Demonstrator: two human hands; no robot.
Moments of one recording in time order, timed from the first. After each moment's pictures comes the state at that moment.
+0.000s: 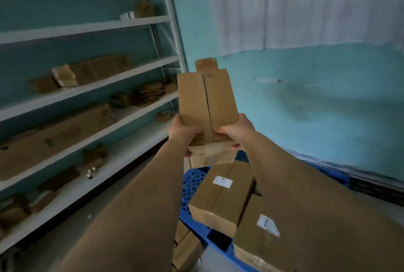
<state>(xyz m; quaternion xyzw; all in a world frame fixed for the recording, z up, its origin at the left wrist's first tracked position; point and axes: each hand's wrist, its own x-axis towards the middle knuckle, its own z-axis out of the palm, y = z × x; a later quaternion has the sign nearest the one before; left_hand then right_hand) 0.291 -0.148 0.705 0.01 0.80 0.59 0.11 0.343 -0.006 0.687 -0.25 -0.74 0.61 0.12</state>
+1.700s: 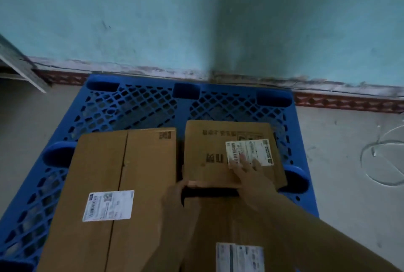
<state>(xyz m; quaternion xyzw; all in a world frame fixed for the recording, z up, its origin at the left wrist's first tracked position) -0.002 0.200 0.063 0.24 0.87 0.36 0.24 0.120 0.362 0.063 -0.41 -0.86 0.19 -0.23</state>
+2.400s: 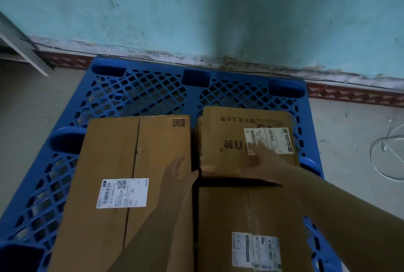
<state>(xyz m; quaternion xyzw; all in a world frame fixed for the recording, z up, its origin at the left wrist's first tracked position) -0.067 0.193 0.065 0.14 0.79 0.44 0.40 0.090 0.368 0.081 -0.49 -0.77 0.36 -0.19</state>
